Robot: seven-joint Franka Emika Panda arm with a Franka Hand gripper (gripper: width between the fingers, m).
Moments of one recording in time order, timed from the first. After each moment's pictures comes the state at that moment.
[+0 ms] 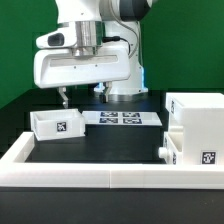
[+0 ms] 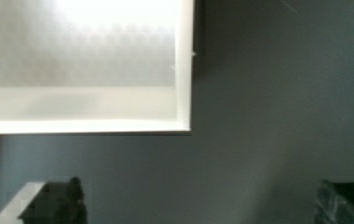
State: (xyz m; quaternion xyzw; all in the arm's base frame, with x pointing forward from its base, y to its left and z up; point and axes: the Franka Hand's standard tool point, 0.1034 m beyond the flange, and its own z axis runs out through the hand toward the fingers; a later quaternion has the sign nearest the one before) arm 0.437 -0.104 0.067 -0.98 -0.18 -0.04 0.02
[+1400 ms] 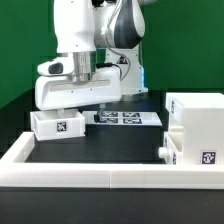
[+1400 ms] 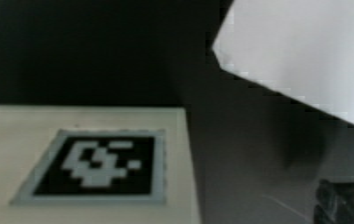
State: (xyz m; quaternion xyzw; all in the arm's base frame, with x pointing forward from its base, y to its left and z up) arm 0.373 -0.119 0.004 -0.98 -0.19 -0.04 0.02
